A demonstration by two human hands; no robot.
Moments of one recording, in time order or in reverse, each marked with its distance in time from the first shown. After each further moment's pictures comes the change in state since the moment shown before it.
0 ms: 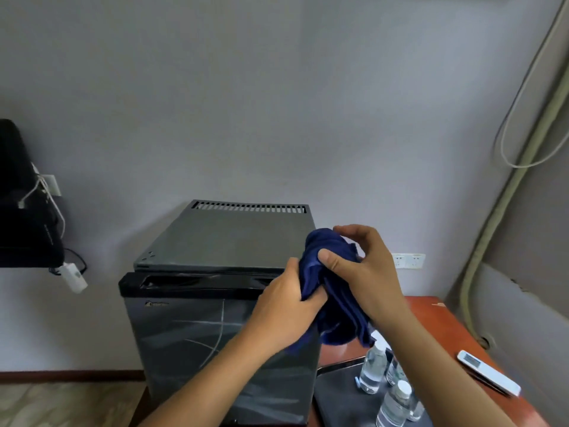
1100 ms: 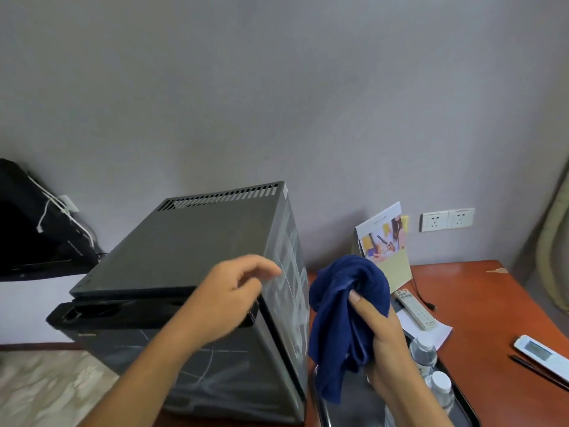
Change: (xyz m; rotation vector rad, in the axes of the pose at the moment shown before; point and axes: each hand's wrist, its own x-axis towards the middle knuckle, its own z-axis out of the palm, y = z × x) left_hand 0.089 0.046 0.072 0.243 -0.112 -0.171; right_hand 0.034 0.181 -0.128 0.735 -0.033 0.545
